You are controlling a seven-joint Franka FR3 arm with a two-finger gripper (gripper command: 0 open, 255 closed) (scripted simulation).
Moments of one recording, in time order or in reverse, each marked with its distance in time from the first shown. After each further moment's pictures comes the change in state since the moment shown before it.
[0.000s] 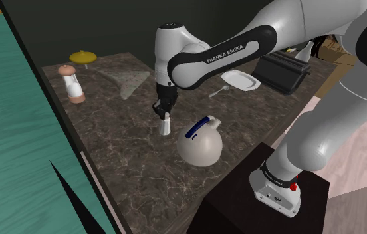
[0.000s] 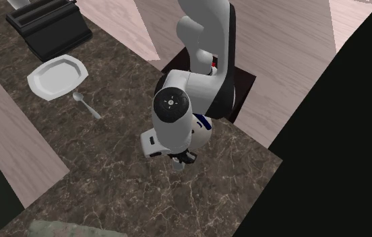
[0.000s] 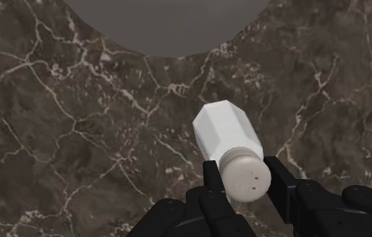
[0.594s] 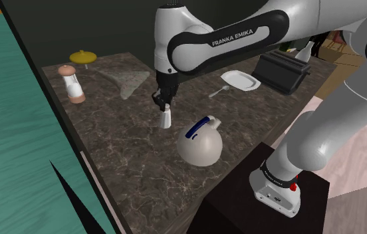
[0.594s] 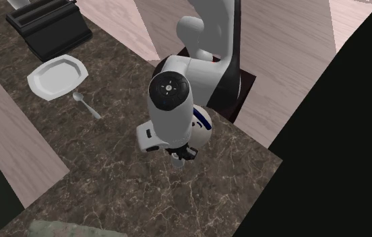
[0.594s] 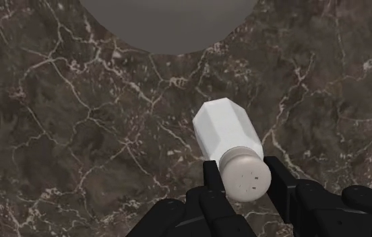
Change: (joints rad) arm -0.001 -0.047 -0.005 0.073 0.016 -0.118 -0.013
